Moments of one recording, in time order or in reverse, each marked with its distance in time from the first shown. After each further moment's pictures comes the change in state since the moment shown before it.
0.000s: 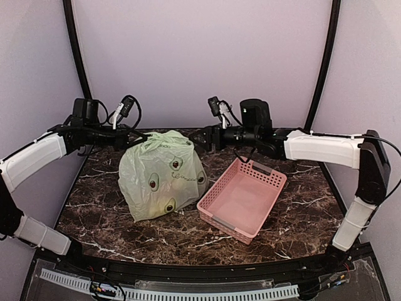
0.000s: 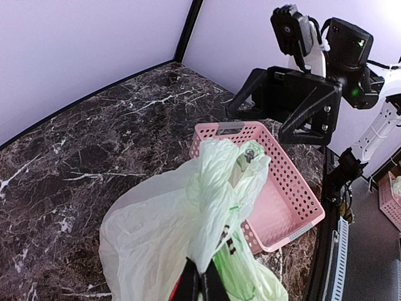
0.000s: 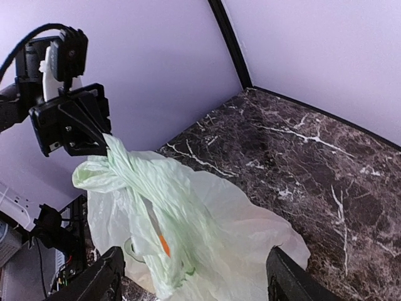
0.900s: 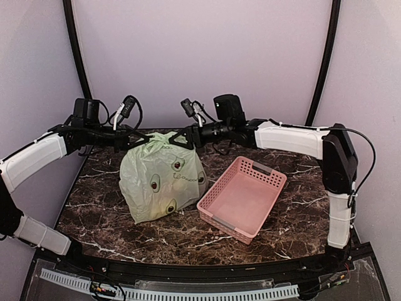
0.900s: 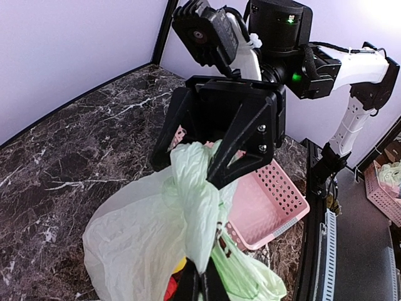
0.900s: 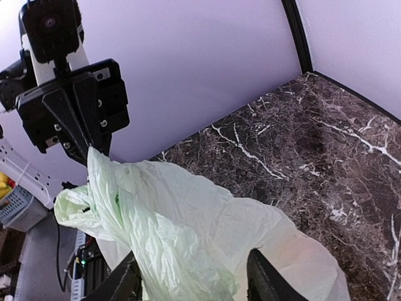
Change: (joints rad) left arm -0.015 -0.002 0.000 -0.005 0.082 0.027; right arm 0.011 0.311 0.393 -0.146 -0.264 -0.068
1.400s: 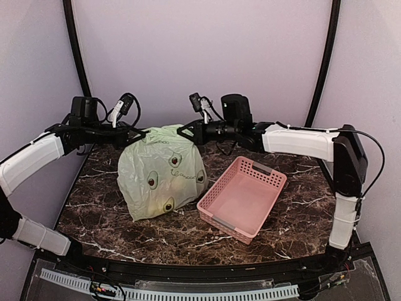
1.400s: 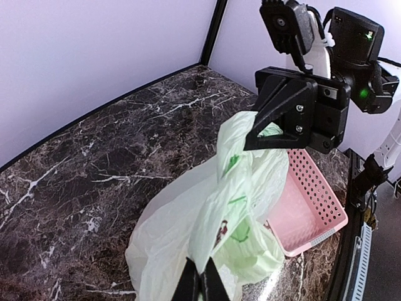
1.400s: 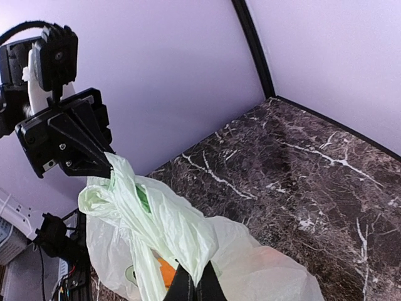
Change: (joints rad) left arm -0.006 -0.031 0.008 -0.008 -0.212 -0.005; right arm 0.006 -0.085 -0.117 0.127 0.179 0.051
